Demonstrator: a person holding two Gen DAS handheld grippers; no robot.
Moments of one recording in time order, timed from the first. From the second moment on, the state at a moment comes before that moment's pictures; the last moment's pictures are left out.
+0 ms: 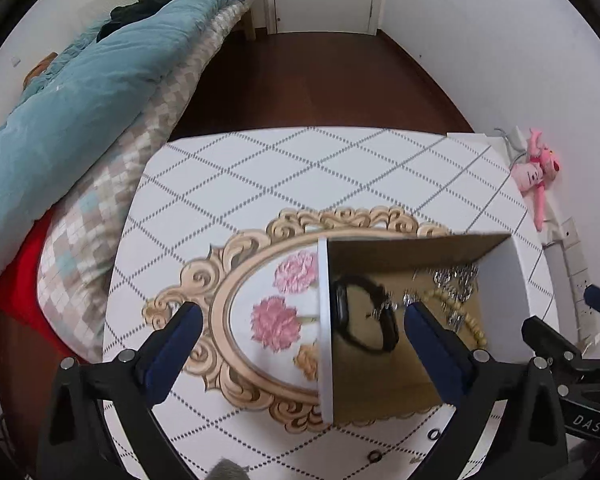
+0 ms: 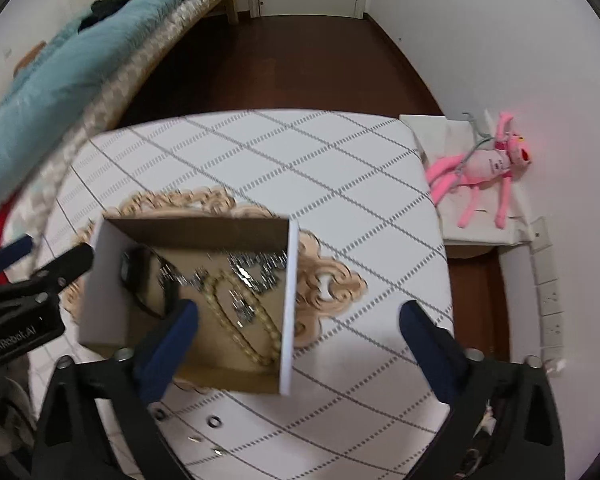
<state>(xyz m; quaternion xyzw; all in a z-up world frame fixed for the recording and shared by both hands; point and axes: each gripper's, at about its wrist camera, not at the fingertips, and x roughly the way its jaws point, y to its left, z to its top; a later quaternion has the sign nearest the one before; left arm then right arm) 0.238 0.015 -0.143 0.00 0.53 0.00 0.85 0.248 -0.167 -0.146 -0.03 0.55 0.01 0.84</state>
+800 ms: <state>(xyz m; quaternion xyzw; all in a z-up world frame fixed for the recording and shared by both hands) 0.149 0.010 -0.085 -0.01 0.47 0.02 0.88 0.160 -0.177 -0.092 -0.01 0.46 -0.02 0.89</state>
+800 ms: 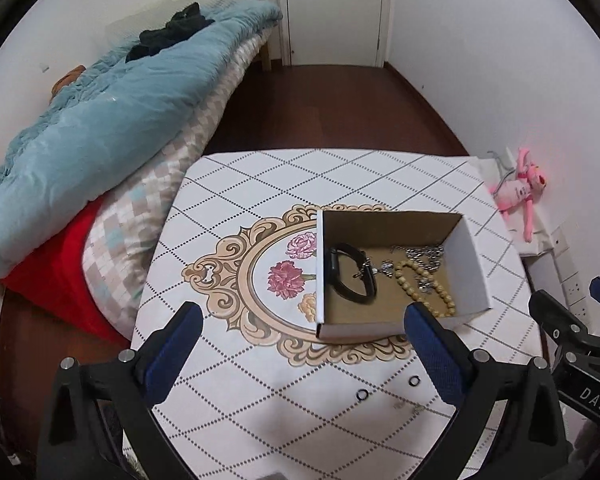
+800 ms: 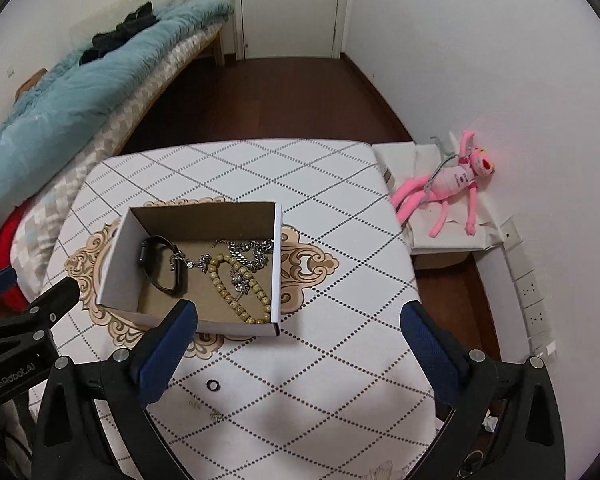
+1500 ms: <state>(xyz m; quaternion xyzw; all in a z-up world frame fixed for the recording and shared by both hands) 0.098 0.010 -0.032 0.00 0.42 0.04 0.91 0.095 -0.183 -0.024 0.02 0.40 -0.01 0.92</state>
